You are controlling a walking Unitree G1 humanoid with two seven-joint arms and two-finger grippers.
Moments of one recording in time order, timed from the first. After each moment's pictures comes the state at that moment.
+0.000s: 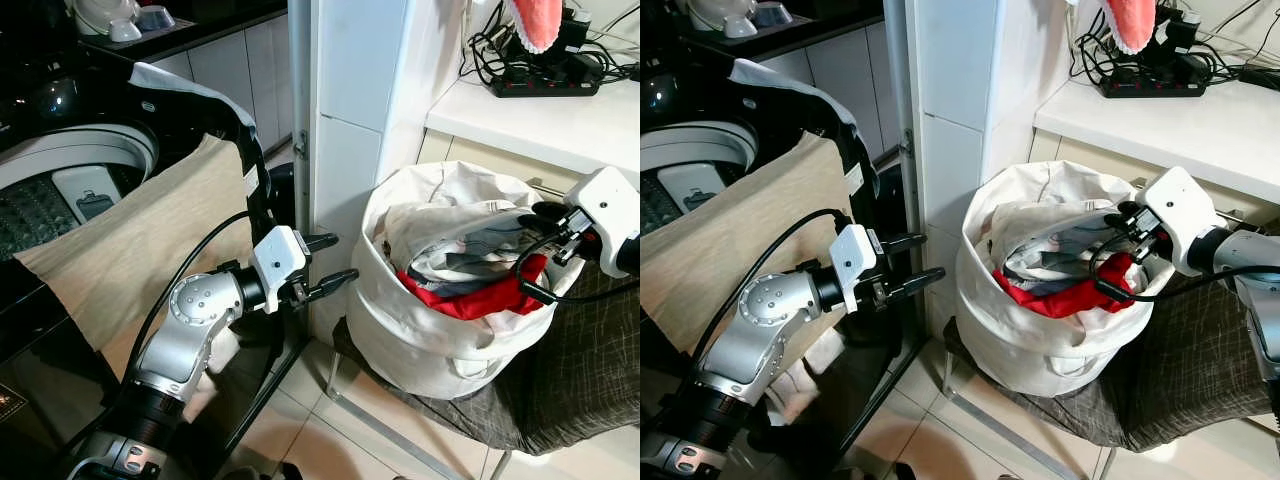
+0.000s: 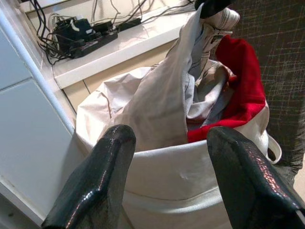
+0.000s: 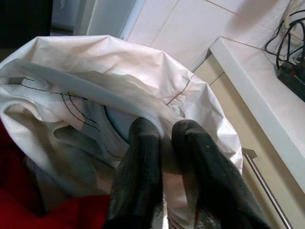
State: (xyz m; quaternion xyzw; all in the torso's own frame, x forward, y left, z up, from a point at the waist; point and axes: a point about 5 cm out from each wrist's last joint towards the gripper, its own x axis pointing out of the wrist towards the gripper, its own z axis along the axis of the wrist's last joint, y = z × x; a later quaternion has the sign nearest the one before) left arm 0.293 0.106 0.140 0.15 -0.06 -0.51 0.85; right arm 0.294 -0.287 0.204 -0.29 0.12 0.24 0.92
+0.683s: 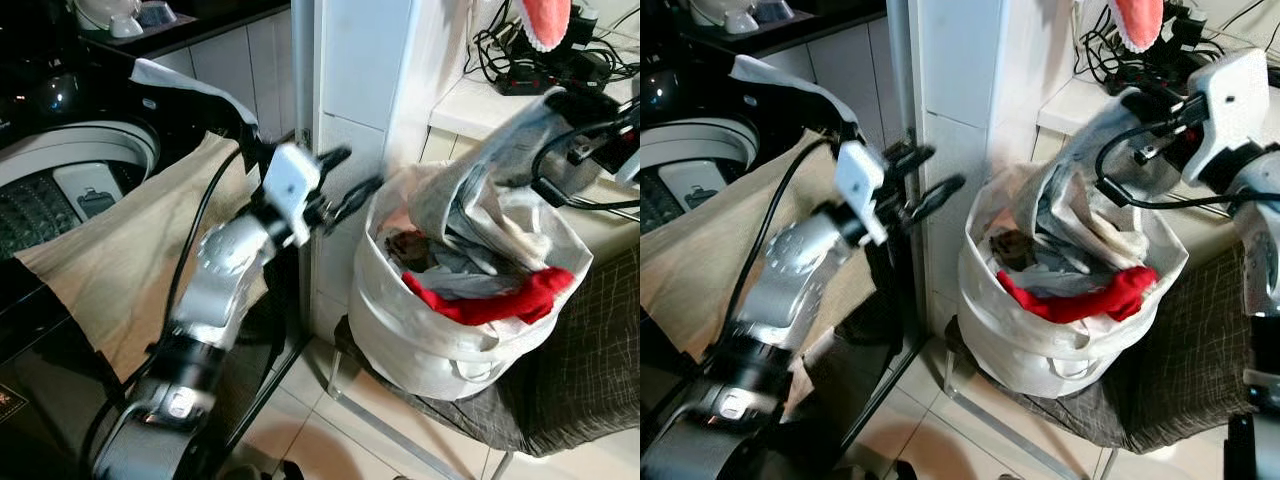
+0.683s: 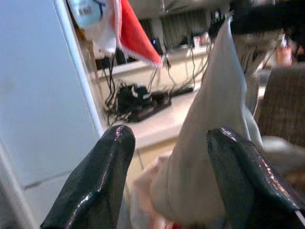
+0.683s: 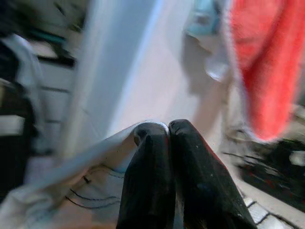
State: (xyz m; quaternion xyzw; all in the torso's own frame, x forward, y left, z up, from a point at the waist) left arm 0.333 0.068 0.210 0.06 -0.19 -0.42 0.89; right arm 0.319 -0.267 0.287 -0.18 -0.11 0.21 0.95
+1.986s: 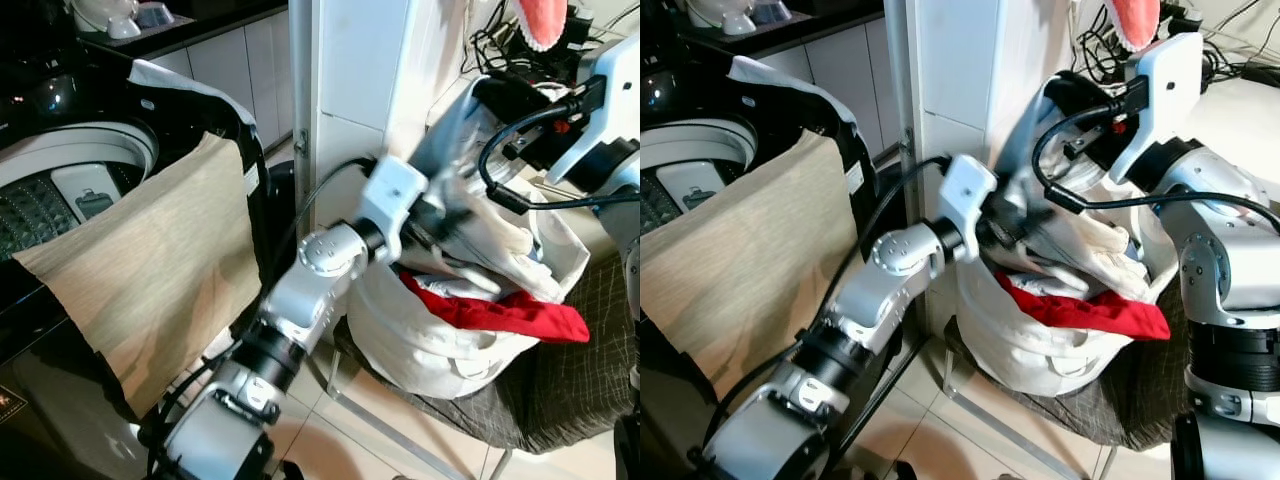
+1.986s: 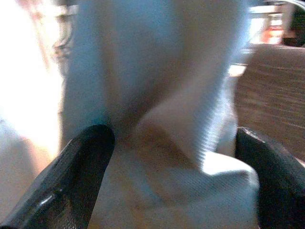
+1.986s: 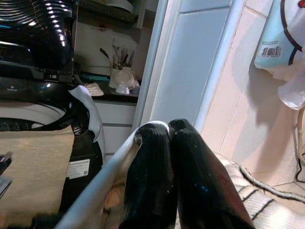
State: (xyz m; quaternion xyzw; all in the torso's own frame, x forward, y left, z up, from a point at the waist) left arm 0.334 -0.015 0.185 0.01 -0.05 -0.42 0.91; right arm 0.312 -0.200 0.291 -0.08 -0.14 0.29 0.94
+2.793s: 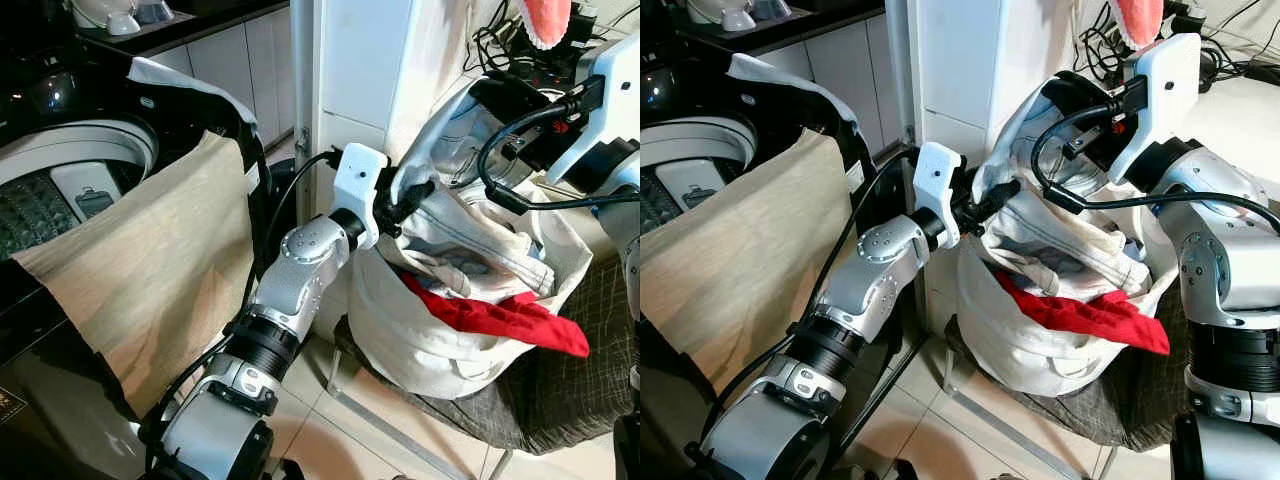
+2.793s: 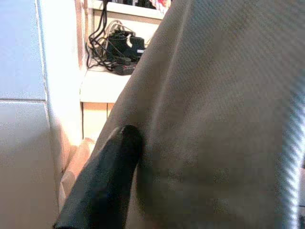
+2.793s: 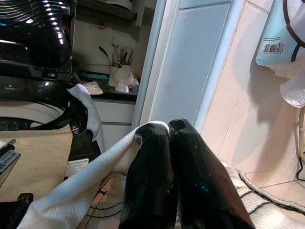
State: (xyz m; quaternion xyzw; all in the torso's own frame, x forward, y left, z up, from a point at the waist) left arm 0.343 0.000 0.185 -0.06 -0.03 -0.39 0.92; right arm 0.312 -0.200 0.292 -0.08 -0.14 0.29 0.94
